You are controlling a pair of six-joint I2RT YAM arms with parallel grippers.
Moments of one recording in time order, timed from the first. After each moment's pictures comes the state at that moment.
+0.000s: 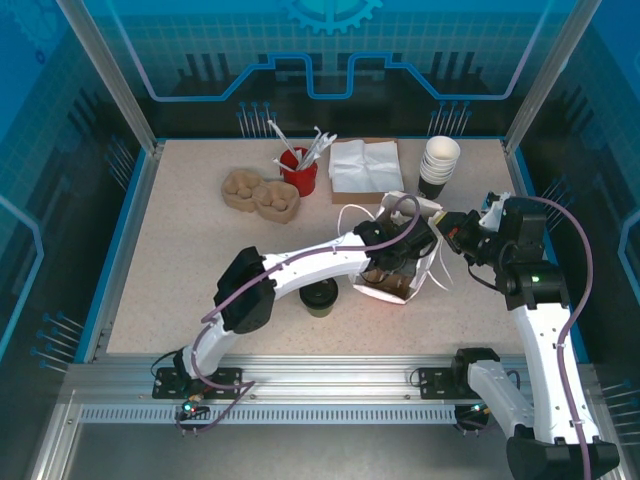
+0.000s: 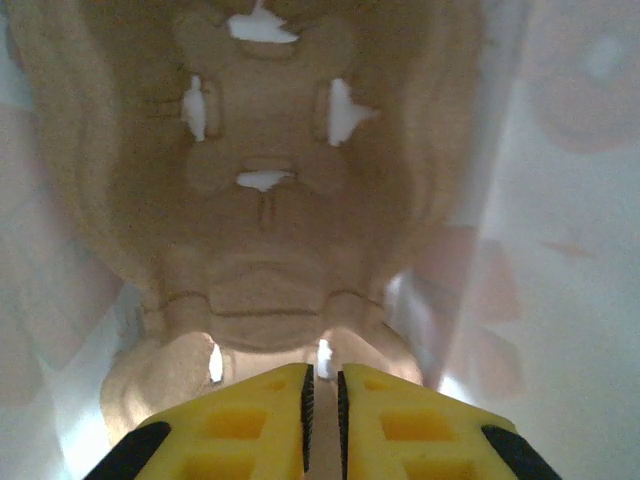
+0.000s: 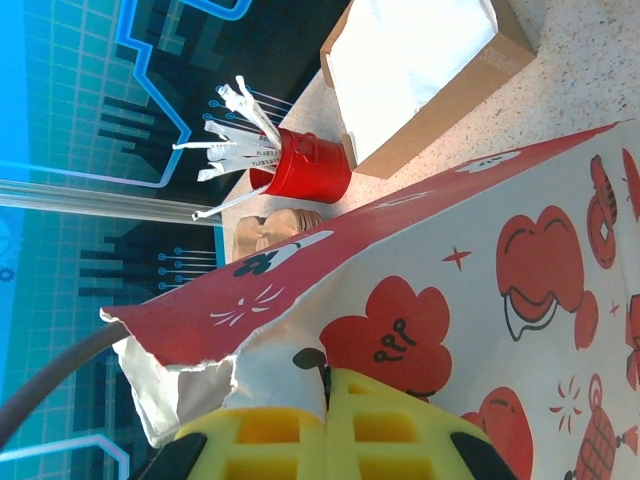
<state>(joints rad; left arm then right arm) -1.05 2.20 1.97 -0.84 -0.19 -0.75 0.00 0.81 1.00 -0.74 -0.47 0.92</state>
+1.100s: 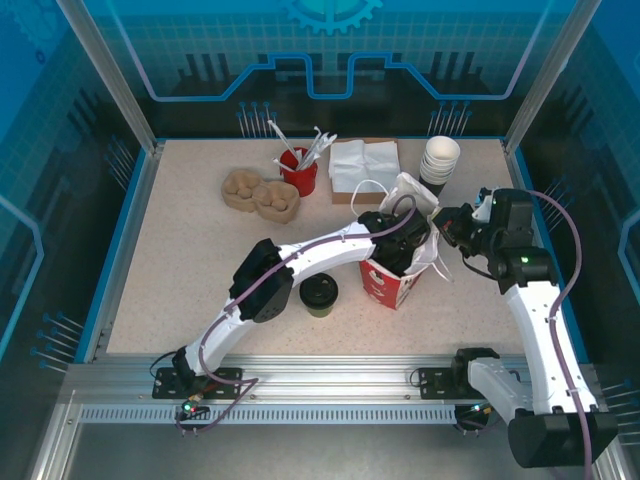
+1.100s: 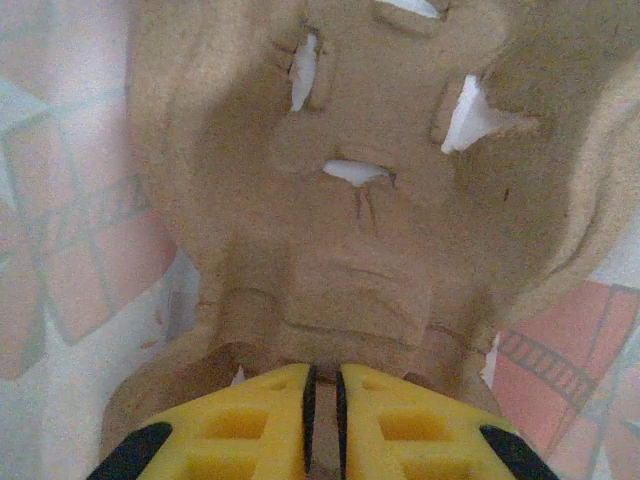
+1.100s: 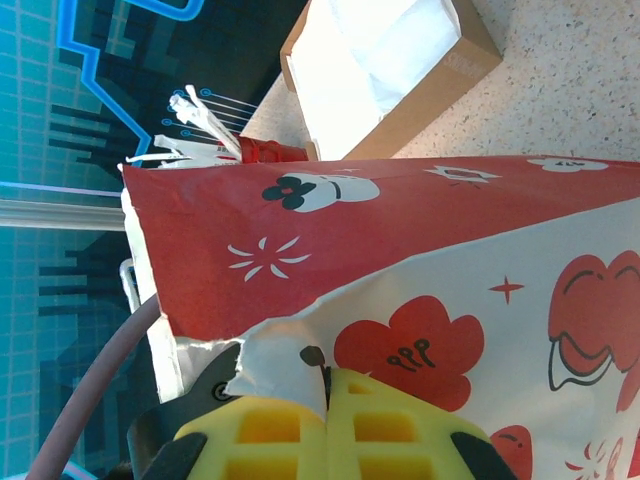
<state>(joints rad) -0.97 2.34 2.10 -0.96 0.00 -0.65 0.00 0.93 0.98 -0.67 -0.45 0.91</state>
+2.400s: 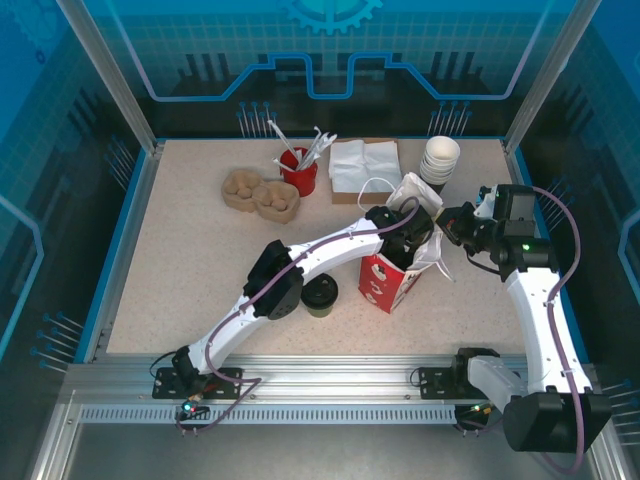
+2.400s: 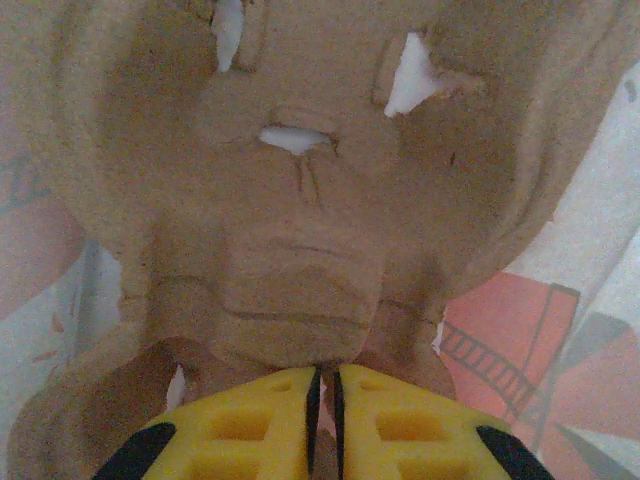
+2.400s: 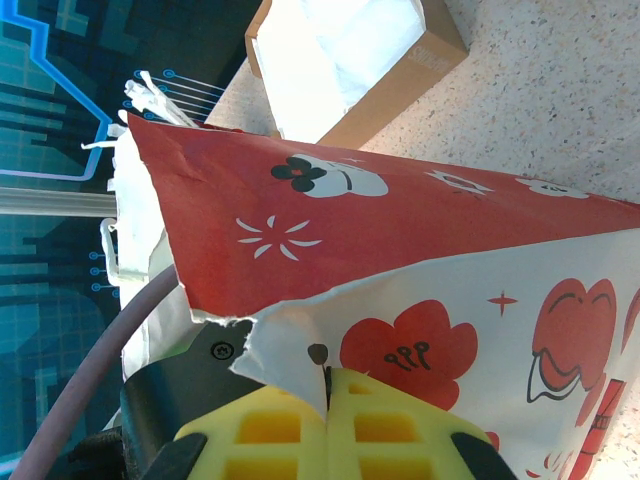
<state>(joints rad) -0.96 2.48 2.32 -1.14 0.14 -0.63 -0.07 1.00 1.01 -0.73 -0.51 0.79</state>
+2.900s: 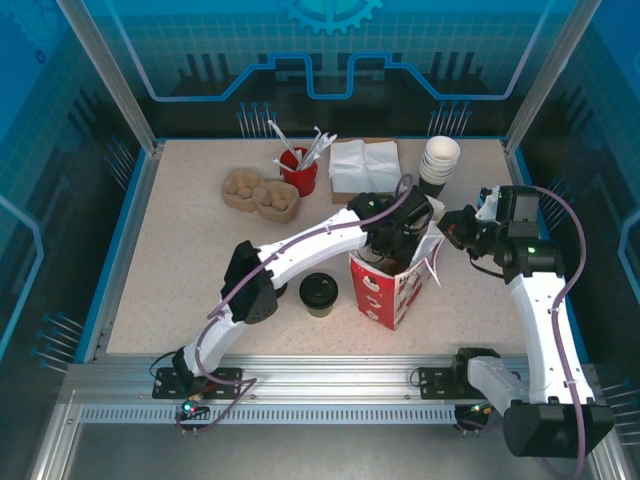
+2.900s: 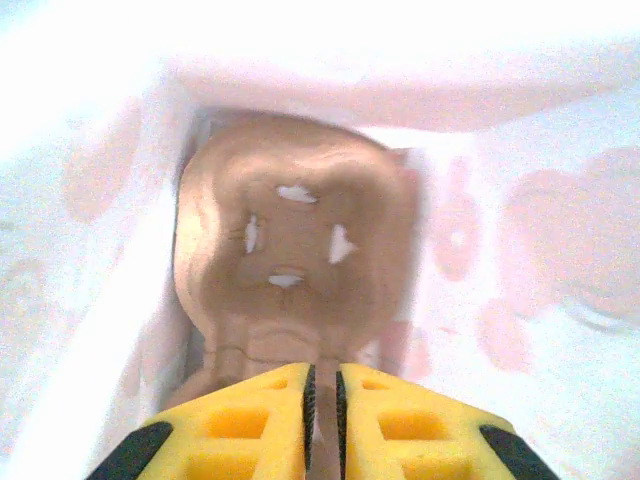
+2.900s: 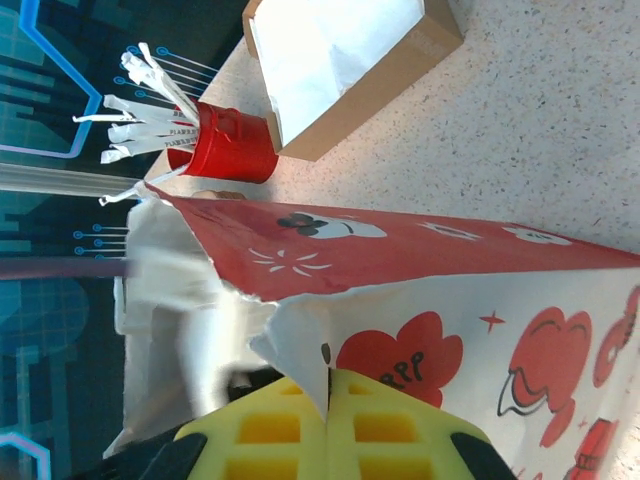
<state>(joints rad) -0.98 2.24 2.26 -1.09 0.04 -0.64 -0.07 0.97 1.06 -0.85 -0.50 0.73</state>
